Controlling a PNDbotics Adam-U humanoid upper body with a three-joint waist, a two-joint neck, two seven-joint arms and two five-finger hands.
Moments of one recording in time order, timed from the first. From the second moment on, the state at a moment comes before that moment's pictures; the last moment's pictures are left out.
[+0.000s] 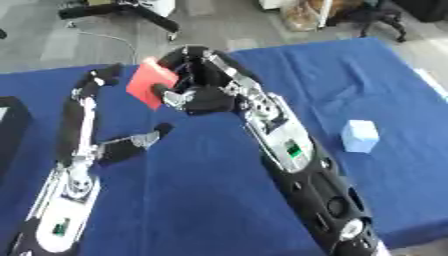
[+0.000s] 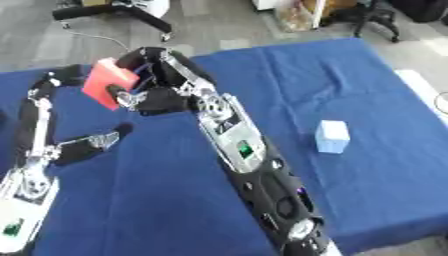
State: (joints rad) left arm -0.45 0.11 -0.28 -1.49 -0.72 -0.17 0.41; right arm -0.59 0.02 0.24 -1.61 0.12 0.22 0.21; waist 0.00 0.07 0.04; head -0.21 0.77
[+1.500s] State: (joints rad) left arm -0.45 0.07 -0.31 -1.48 -0.70 -0.22 0.40; right arm -0.58 0.02 0.28 -1.57 0.03 0.30 0.29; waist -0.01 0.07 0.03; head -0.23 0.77
